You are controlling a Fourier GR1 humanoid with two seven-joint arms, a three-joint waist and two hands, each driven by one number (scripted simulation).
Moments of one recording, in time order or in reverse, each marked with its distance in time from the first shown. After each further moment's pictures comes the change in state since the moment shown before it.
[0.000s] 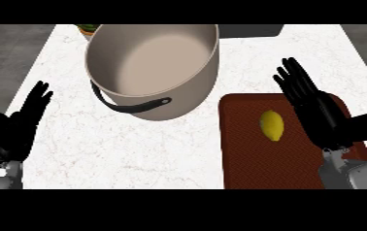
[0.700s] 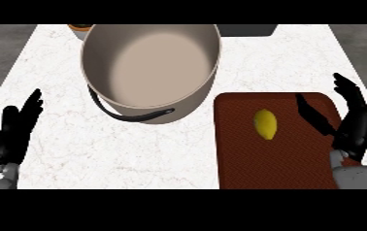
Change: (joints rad) left arm 0.012 0.035 -0.021 0.024 -0.070 0.045 0.143; right arm 0.050 -0.029 -0.060 0.210 0.675 -0.757 -0.007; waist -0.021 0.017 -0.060
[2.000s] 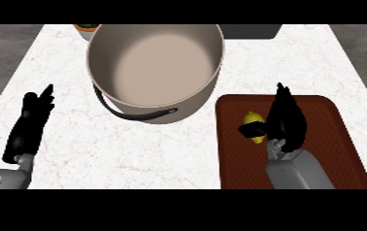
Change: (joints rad) left arm -0.060 -0.035 -0.045 -0.023 -0.051 0.032 0.143; right arm -0.155 0.247 0.217 -0.112 0.712 0.679 1.064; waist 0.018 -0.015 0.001
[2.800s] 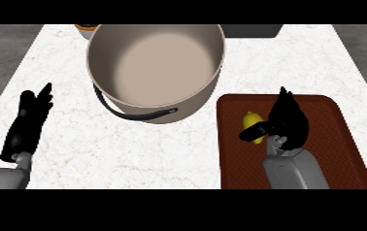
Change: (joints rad) left arm -0.005 -0.014 0.032 0.002 -0.010 -0.027 0.002; right arm 0.008 0.120 -0.131 -0.019 0.084 0.191 0.019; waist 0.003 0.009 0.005
